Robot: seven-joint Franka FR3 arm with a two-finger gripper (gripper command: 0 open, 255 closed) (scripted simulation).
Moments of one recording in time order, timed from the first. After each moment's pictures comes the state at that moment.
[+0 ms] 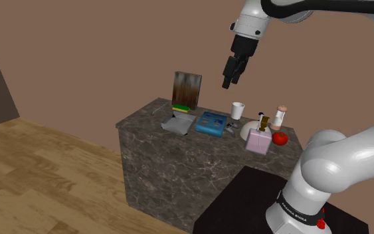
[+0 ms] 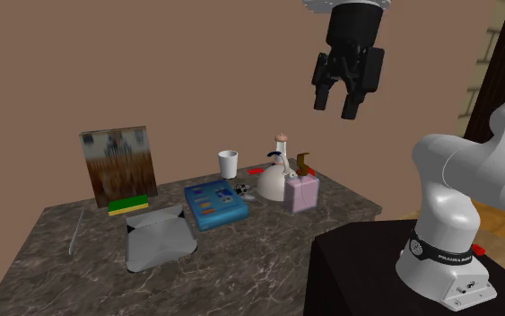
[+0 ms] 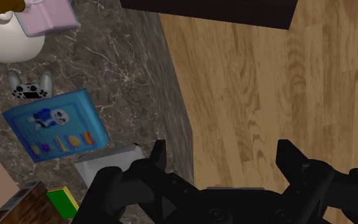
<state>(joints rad) 0.00 -0.78 0.04 -2.31 0.06 1.66 -0.12</state>
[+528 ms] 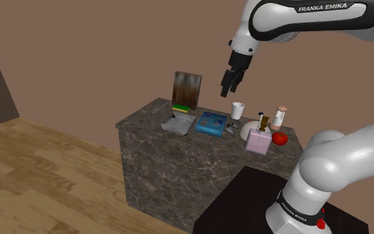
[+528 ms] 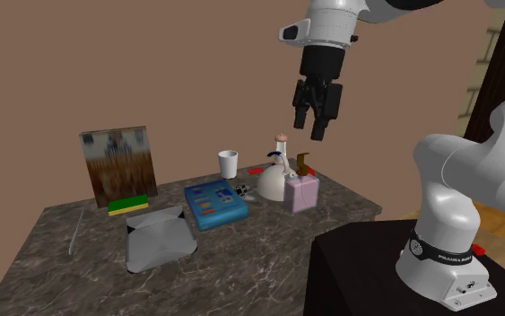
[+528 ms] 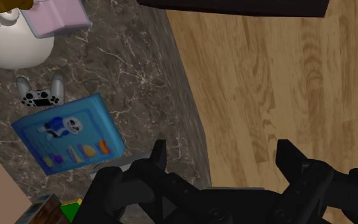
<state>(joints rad) -0.04 -0.72 -0.03 -2.40 0.01 1.81 -0.18</state>
